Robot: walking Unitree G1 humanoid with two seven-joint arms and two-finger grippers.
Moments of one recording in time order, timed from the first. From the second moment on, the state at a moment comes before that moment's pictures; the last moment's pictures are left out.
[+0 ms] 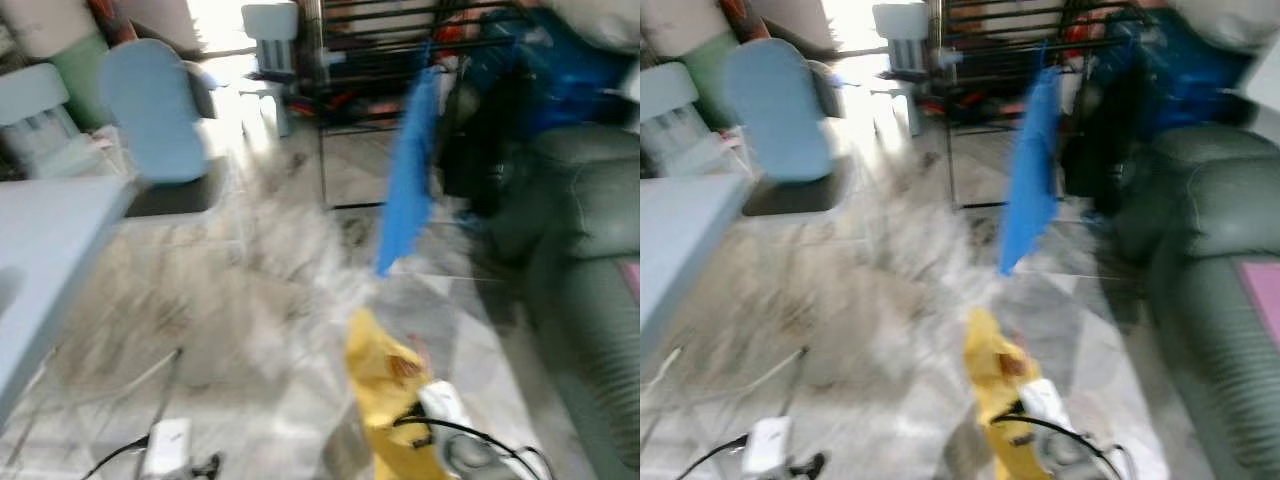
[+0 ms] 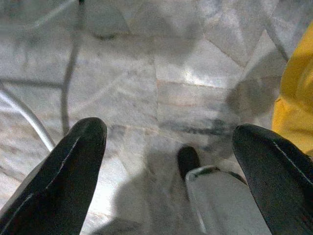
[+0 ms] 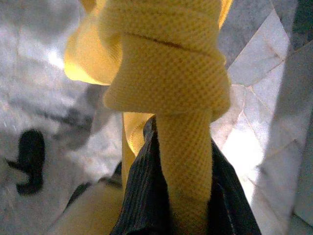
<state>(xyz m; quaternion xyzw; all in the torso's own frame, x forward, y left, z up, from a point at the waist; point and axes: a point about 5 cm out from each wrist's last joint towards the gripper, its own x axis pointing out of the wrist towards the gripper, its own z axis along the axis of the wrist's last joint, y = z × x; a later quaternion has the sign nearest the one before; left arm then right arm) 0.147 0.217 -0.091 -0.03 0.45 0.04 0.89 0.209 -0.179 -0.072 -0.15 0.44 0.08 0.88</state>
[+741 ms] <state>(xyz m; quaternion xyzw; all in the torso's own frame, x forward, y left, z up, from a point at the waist) 0.160 0.205 -0.088 -0.03 0.44 0.01 0.90 0.196 -0.195 -0.076 -0.17 0.45 0.09 0.87</state>
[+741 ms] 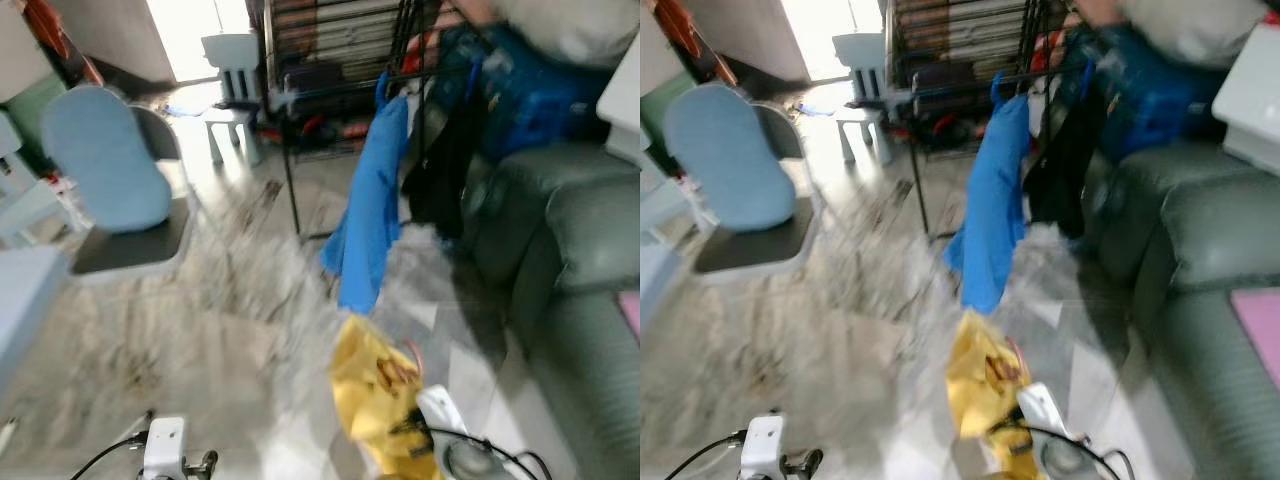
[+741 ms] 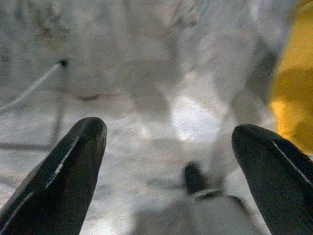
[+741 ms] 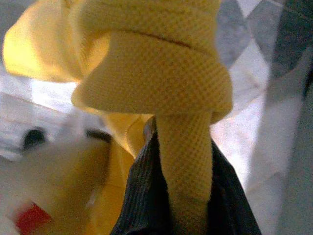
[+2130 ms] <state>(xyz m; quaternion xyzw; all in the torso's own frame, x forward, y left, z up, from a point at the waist) 0.172 0.216 -0.084 0.02 0.47 0.04 0.88 0.196 -0.154 -0.080 -0.20 0.44 0.17 0.86</state>
